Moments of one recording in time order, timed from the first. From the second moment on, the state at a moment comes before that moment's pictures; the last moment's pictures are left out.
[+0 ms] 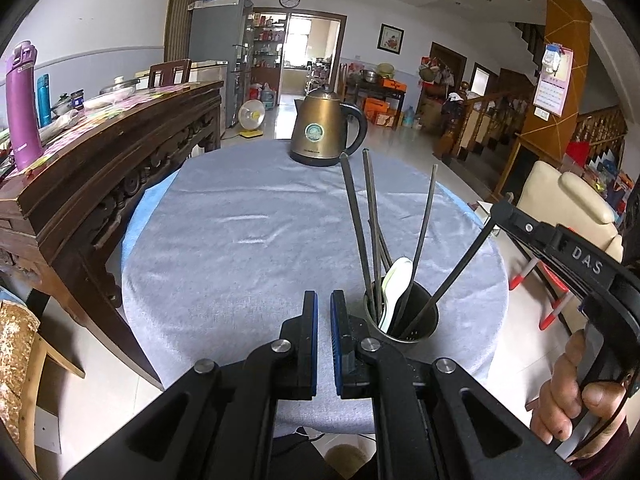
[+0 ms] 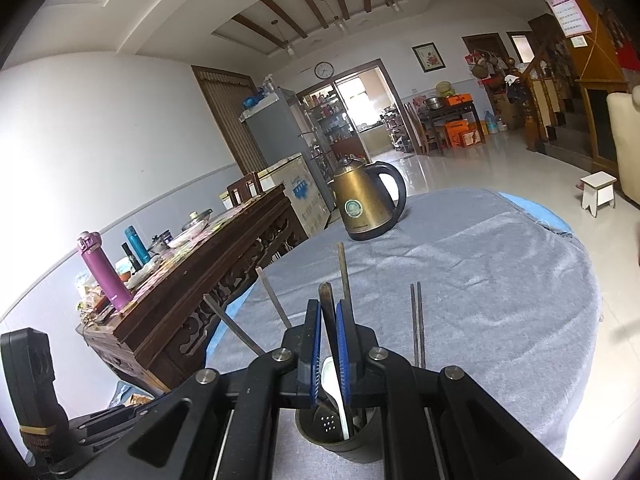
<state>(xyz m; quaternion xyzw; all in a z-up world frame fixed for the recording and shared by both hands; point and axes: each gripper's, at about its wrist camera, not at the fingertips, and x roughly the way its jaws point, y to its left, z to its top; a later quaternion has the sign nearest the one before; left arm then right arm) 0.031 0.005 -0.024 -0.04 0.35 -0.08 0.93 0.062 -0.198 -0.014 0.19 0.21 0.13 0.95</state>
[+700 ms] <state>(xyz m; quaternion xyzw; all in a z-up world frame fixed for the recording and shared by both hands) 0.021 0.011 -0.012 0.00 0.32 0.00 0.95 0.042 -0.229 0.004 0.22 0.16 0.09 0.96</state>
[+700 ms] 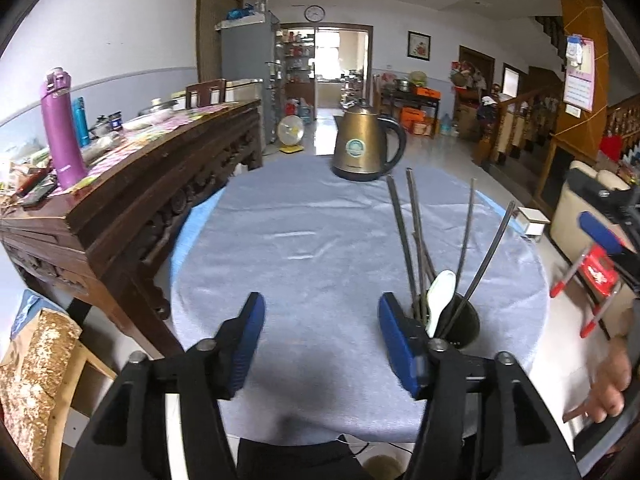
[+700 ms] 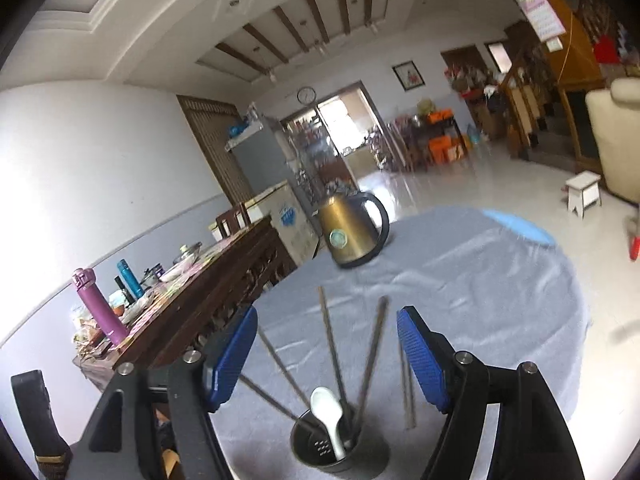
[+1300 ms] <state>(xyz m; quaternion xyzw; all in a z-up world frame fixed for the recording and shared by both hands) 0.011 0.024 0.003 0.02 0.31 0.07 0.95 0.012 -0.250 0.000 0.19 0.18 0.07 0.96</state>
